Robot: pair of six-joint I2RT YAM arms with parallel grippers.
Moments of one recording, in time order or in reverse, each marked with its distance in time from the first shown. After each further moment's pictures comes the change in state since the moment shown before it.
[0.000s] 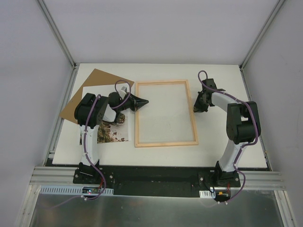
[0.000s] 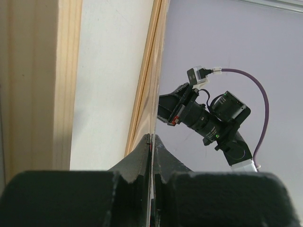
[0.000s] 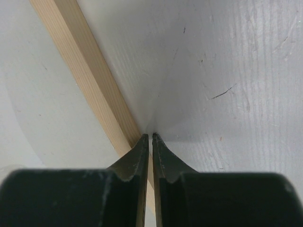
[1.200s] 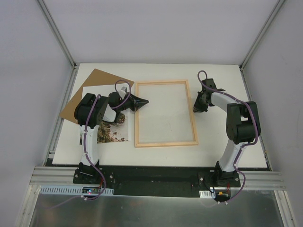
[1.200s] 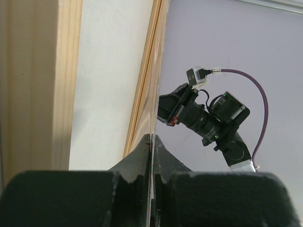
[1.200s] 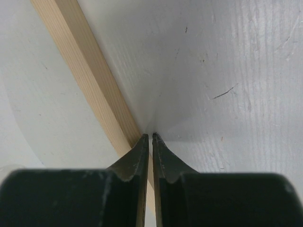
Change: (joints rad) left arm 0.000 0.000 0.000 0.000 -0.001 -0.006; right arm 0.003 0.001 0.002 -0.002 0.003 -0.001
